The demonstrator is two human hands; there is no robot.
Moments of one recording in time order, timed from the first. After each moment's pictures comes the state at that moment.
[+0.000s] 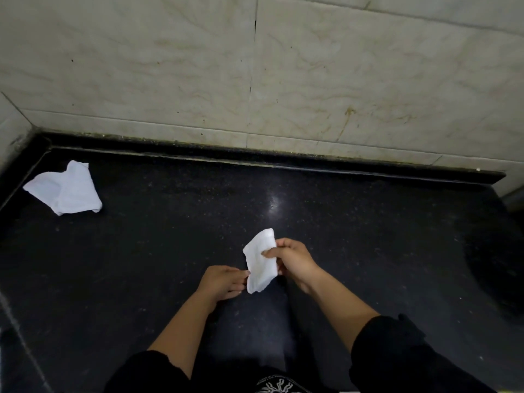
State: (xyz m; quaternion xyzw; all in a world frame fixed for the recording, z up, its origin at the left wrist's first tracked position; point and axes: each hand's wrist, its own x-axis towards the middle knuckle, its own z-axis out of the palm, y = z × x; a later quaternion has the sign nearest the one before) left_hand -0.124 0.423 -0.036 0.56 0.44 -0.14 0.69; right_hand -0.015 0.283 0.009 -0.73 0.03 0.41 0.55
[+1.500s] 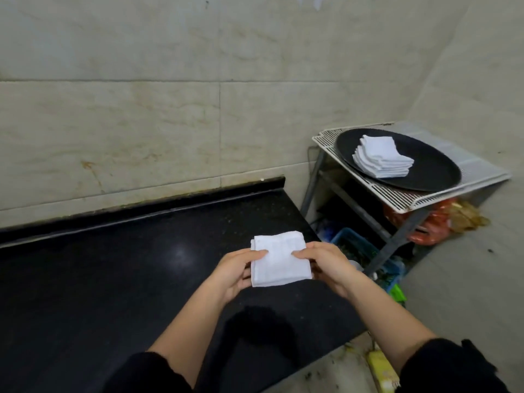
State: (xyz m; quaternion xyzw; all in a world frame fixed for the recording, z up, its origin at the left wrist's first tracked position) left_hand 0.114 -0.056 0.082 0.53 0.20 -0.21 0.80; right_hand 0.129 -0.252 0.116 -0.74 0.14 0.20 0.63
